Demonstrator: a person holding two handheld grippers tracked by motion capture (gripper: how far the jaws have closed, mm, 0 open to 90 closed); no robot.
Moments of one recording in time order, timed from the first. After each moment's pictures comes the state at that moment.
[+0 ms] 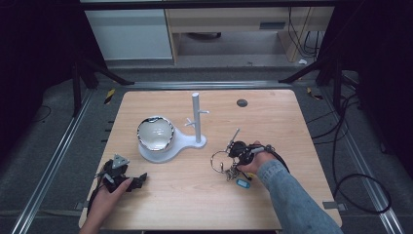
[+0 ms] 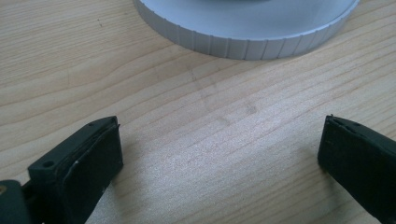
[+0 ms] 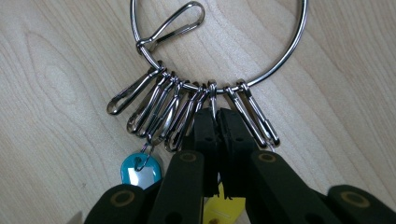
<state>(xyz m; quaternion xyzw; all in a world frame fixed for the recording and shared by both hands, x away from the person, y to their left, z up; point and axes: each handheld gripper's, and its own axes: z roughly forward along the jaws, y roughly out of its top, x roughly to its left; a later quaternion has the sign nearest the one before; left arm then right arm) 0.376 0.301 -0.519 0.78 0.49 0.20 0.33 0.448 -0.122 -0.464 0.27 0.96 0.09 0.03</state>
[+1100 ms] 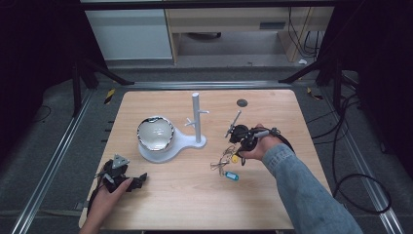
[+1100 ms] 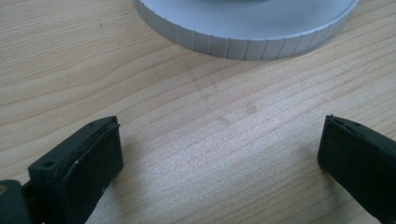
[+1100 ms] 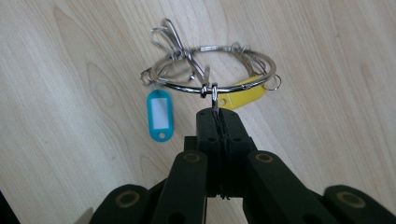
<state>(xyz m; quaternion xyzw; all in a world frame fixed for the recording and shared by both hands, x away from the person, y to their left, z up) 0.375 0.301 -0.519 0.78 0.49 0.20 0.33 0.451 -0.119 -0.387 0.23 0.96 0.11 0.06</state>
